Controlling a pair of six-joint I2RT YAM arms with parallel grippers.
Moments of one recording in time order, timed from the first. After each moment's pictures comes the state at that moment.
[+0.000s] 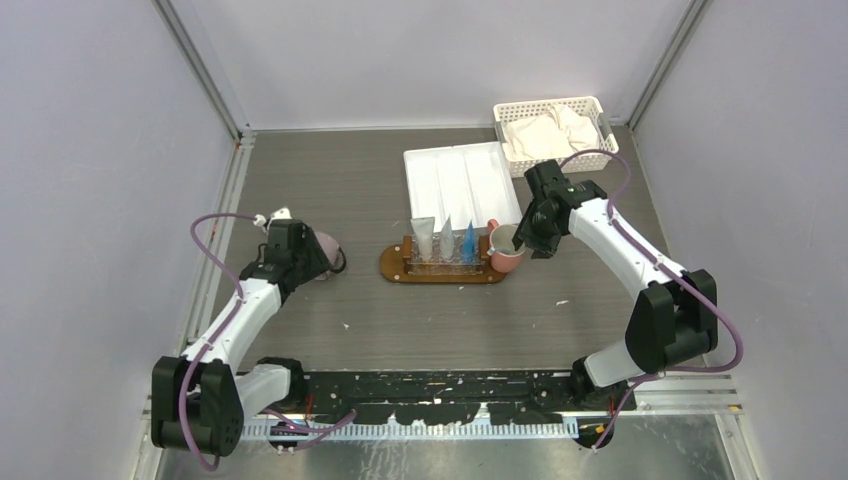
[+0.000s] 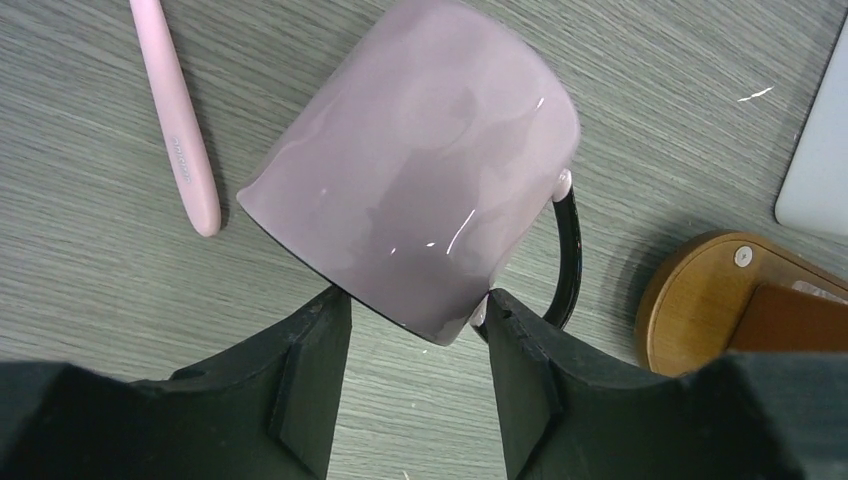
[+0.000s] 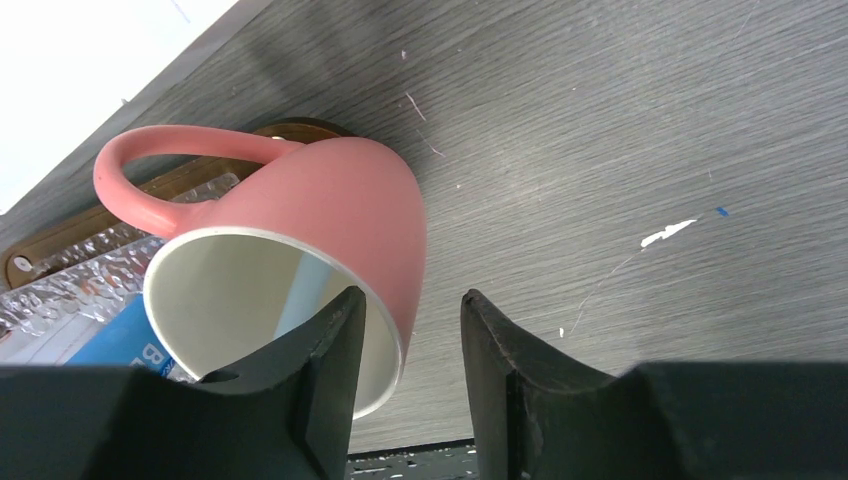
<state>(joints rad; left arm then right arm) -0.12 1.08 0.60 -0.36 -0.12 -0.55 0.32 1.48 1.20 -0.94 0.09 0.78</state>
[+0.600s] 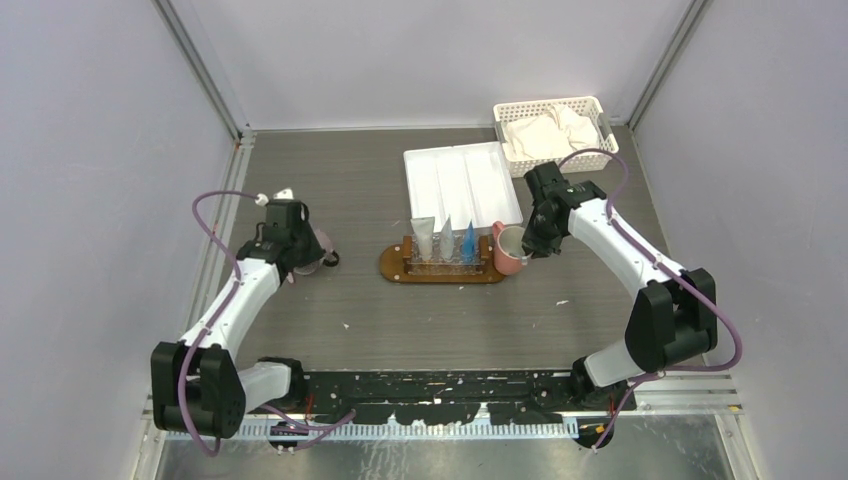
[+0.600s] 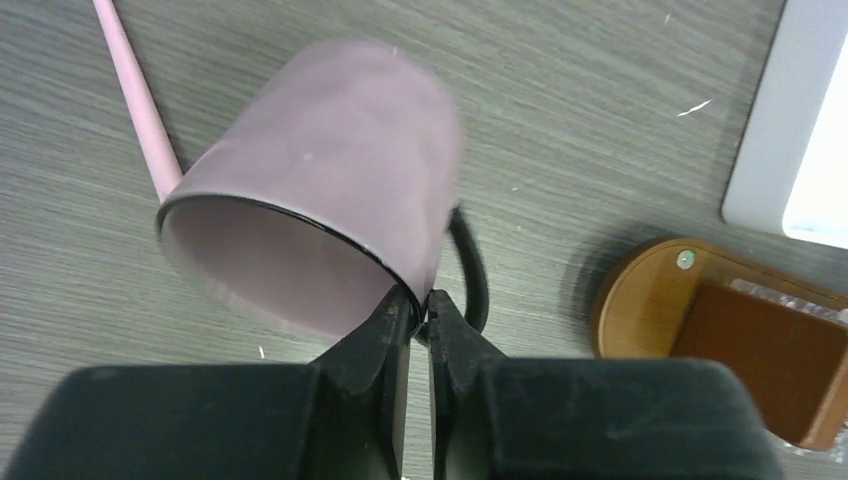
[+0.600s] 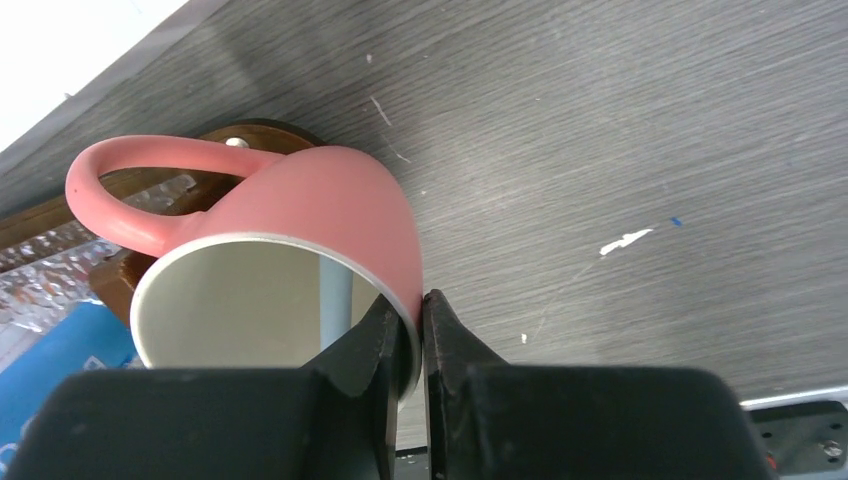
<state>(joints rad) -0.12 1.15 0.74 -0.43 -0.08 -0.50 0.32 1.48 1.18 -0.93 0.12 0.72</state>
